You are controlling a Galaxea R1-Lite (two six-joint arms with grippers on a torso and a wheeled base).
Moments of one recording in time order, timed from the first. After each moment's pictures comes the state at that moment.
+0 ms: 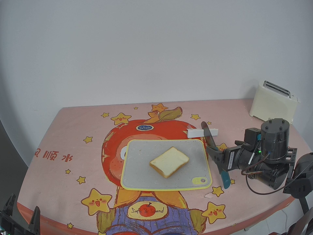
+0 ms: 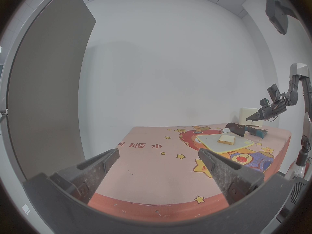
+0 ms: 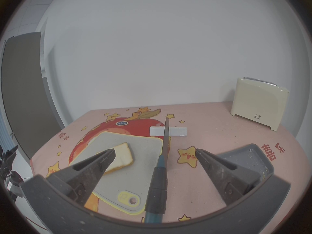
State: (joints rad) left arm 0.00 0.02 -0.02 0.00 0.01 0.00; right arm 0.69 1.66 -0.54 -0.64 -0.38 0.30
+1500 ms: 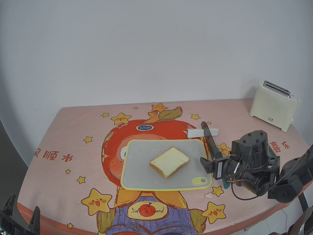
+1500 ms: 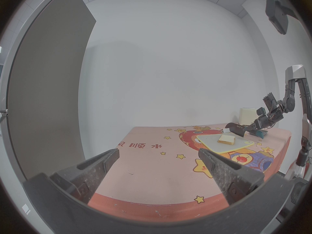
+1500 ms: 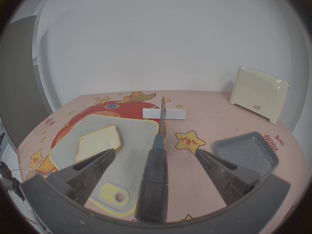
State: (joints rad) left arm 0.00 0.02 -0.02 0.00 0.01 0.00; right arm 0.71 1.79 -0.55 -0.66 -0.46 0.31
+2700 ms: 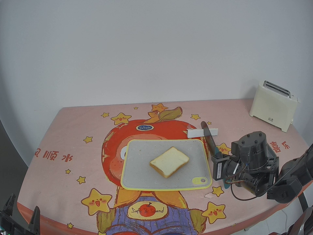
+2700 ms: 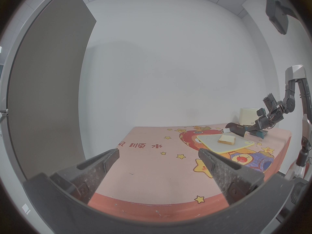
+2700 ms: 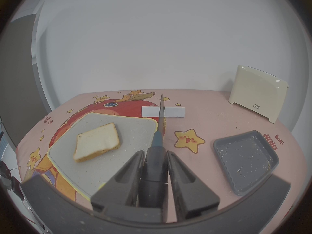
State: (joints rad) left arm 0.00 0.02 -0.02 0.00 0.01 0.00; right arm 0.71 1.79 -0.55 -0.66 -0.46 0.31
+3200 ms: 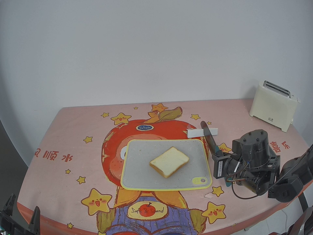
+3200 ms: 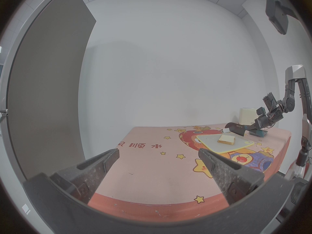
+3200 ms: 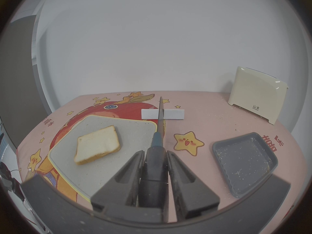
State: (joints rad) left arm 0.00 0.02 -0.02 0.00 0.01 0.00; right arm 0.71 1.78 -0.55 -0.68 -0.46 0.30
